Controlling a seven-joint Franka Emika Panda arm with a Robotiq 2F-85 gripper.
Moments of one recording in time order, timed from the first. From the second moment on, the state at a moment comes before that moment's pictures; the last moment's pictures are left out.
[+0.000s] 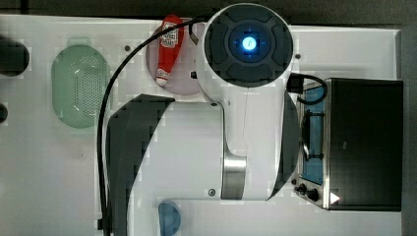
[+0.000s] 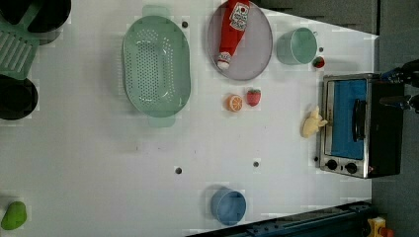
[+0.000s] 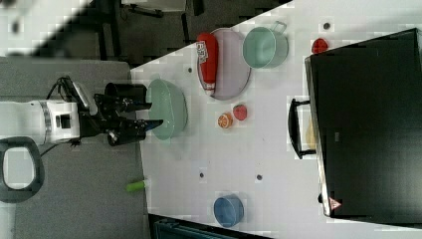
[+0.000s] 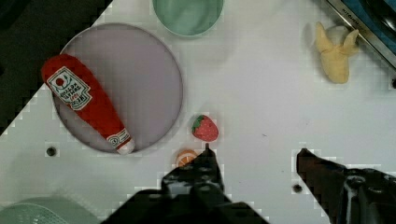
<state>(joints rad) -0.01 0.00 -0.01 -1.77 -0.02 0.19 0.06</state>
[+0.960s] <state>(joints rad) -0.03 0.12 -0.08 -1.63 -0.04 0.31 0.13</state>
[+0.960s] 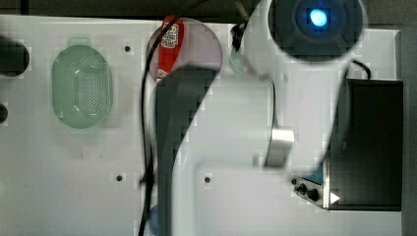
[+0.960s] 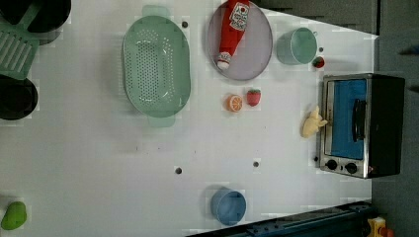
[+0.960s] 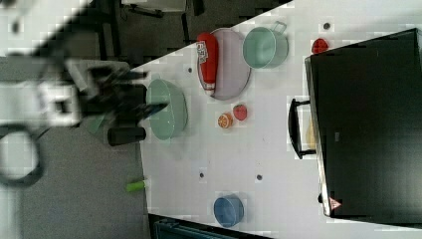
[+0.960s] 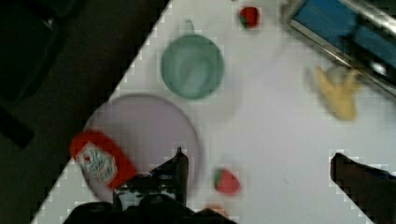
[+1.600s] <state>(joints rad) -0.04 0.70 -0.16 -1.66 0.01 0.75 0.39</state>
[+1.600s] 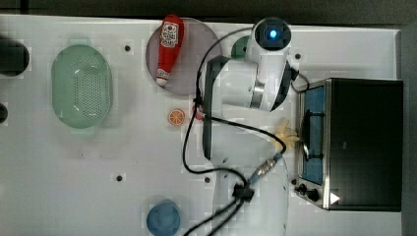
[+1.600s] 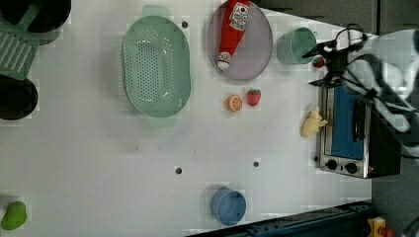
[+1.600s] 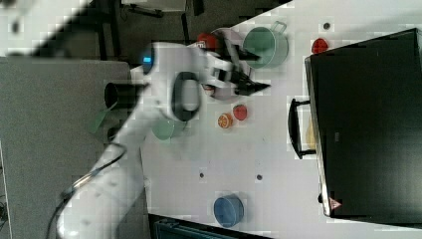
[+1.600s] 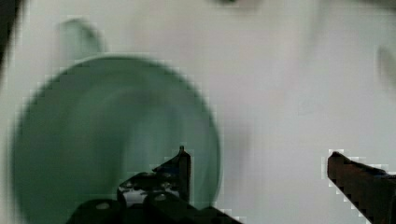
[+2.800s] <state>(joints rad) -0.04 0.77 -0.13 -1.71 0.05 0.96 0.67</state>
